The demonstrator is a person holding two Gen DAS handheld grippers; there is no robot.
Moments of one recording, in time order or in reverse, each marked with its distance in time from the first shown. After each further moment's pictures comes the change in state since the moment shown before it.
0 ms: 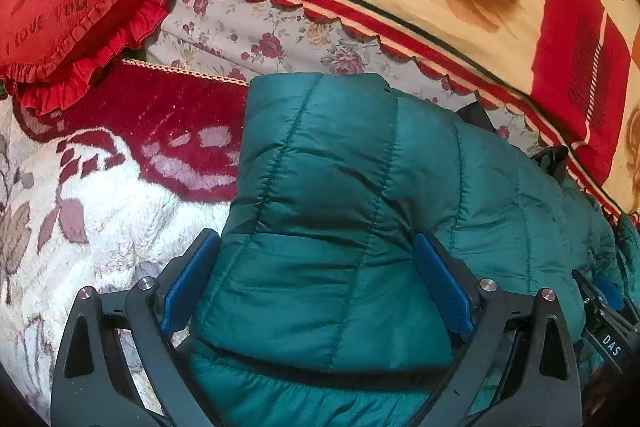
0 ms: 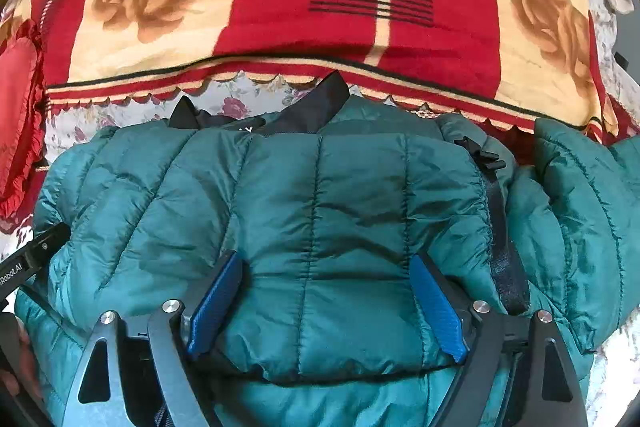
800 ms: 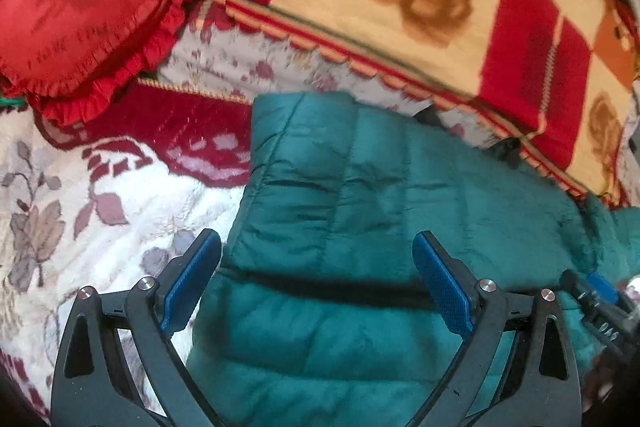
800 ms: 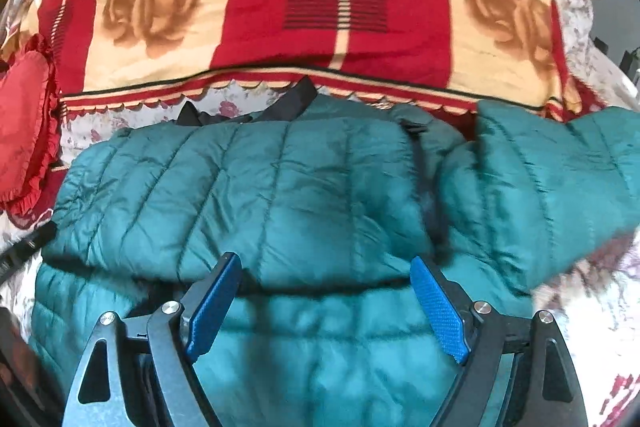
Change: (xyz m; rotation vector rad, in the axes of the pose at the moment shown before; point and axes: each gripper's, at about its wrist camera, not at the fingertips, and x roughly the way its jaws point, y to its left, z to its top) left arm -0.073 -0.005 -0.018 0.037 -0.062 -0.058; right arm -0.054 -0.039 -0.027 0.023 -0.007 -0.010
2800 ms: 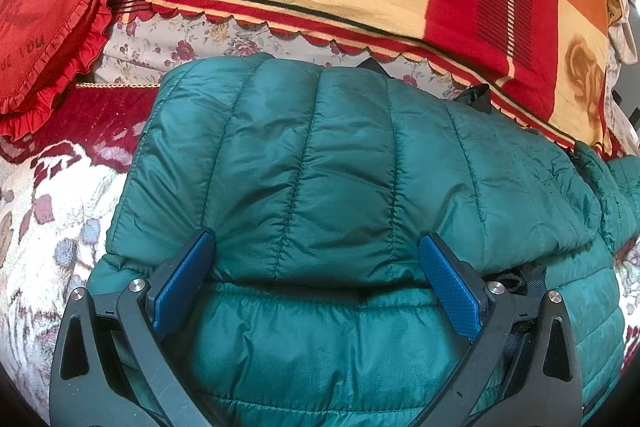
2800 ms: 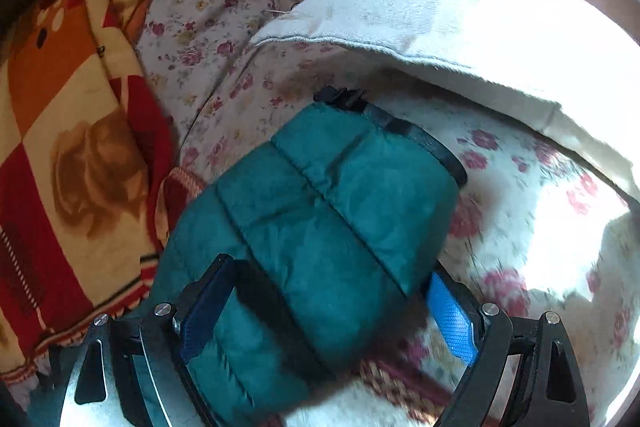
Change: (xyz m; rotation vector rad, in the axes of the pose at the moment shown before) left arm 0.046 -0.051 -0.031 0.126 0.040 -0.047; right arm -0.068 -0.382 0.060 0.633 -0.162 -0.383
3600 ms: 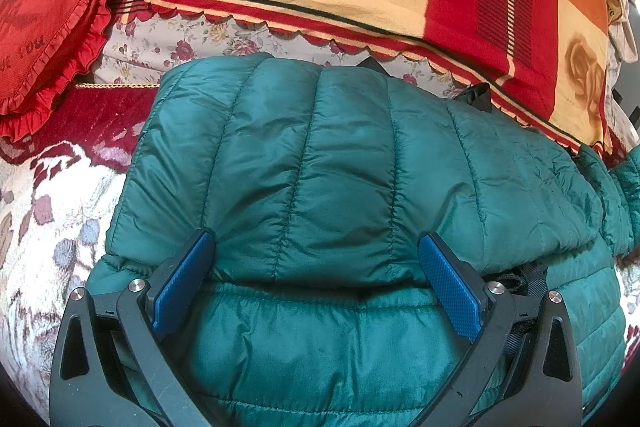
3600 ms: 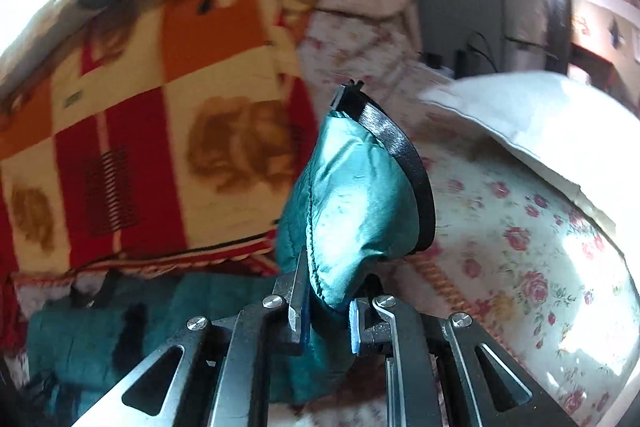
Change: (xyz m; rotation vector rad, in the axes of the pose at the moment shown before) left arm 0.001 -0.001 0.000 0.002 0.000 0.002; right arm -0.096 0.076 -0.046 -0.312 -0.102 0.251
